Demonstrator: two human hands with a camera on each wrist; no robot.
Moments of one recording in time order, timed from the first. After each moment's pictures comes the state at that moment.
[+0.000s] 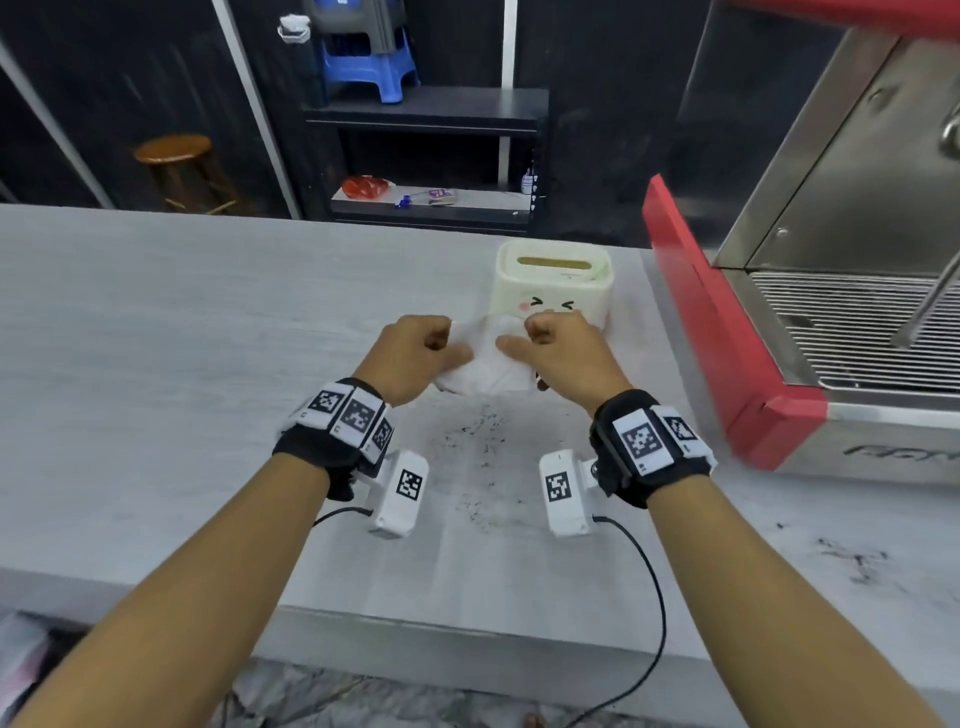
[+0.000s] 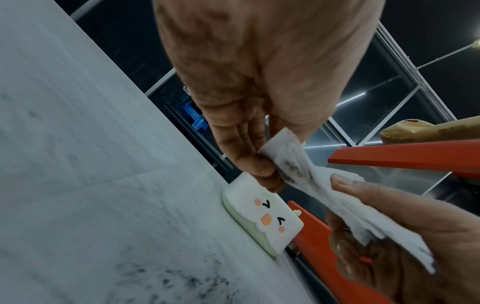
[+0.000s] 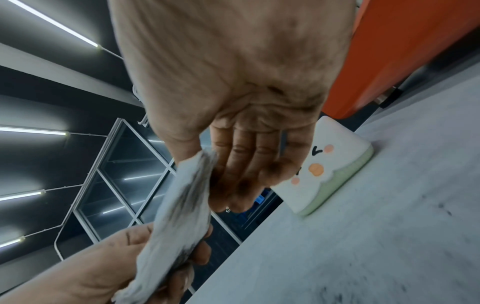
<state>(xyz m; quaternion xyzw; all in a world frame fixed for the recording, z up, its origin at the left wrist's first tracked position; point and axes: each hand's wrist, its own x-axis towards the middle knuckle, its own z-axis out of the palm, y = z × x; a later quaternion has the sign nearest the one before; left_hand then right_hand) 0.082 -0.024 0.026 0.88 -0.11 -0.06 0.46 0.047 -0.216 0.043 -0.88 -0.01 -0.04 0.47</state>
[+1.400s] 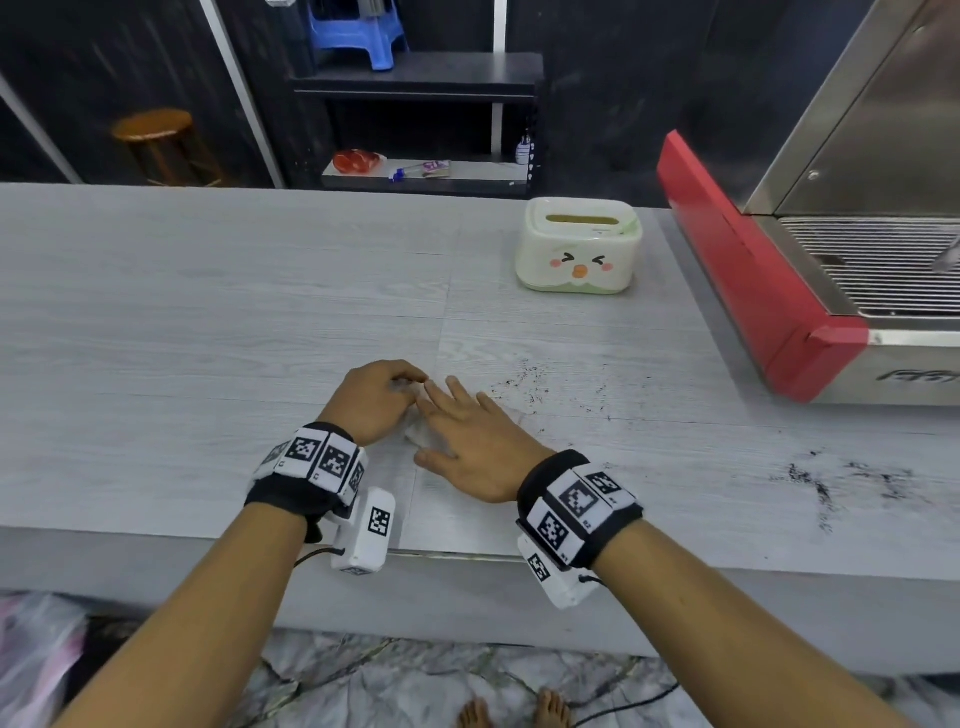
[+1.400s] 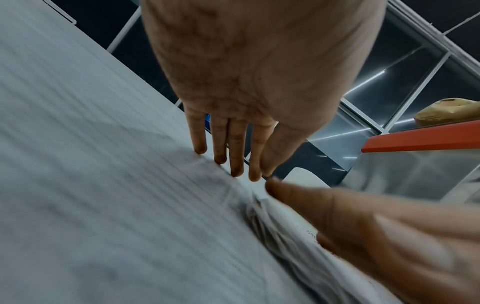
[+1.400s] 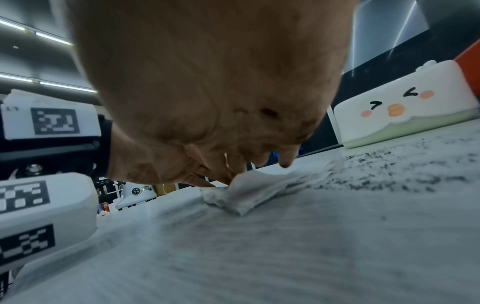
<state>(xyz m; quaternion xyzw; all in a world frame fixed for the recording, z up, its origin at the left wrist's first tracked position) 0.029 0.073 -0.022 0.92 -0.09 -0.10 0.37 -0.029 -0.087 -0.030 -0.94 -0.24 0.17 0.19</state>
